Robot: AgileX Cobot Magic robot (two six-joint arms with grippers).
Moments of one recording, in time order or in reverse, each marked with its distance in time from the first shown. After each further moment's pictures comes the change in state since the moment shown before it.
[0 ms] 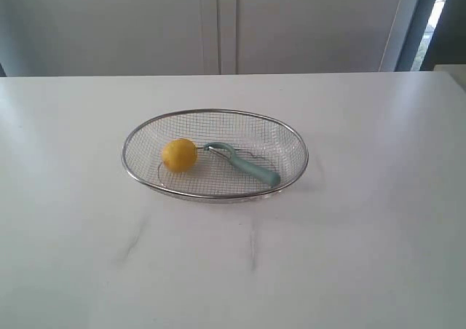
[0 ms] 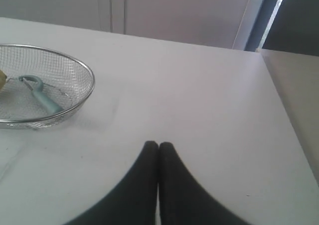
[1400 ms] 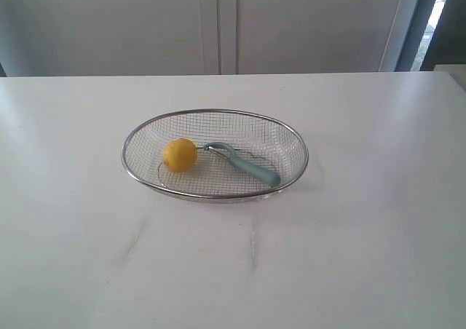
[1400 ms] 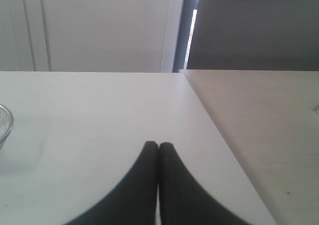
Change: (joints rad) left arm 0.000 0.000 0.000 0.000 0.000 0.000; right arm -0.177 -0.148 0.096 -0.123 -0.099 0.130
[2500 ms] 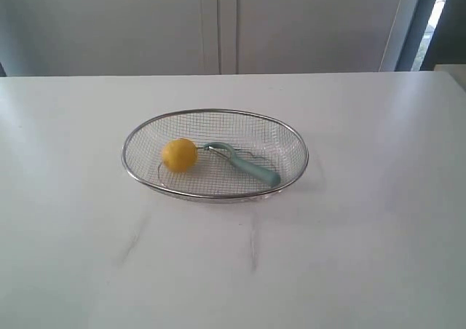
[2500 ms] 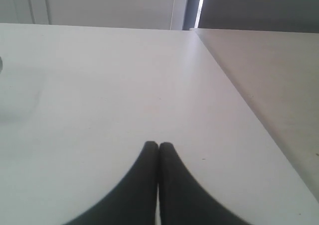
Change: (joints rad) left arm 0.000 0.000 0.000 -0.001 -0.002 0.000; right arm 0.027 -0.020 0.264 -0.014 -0.154 0.004
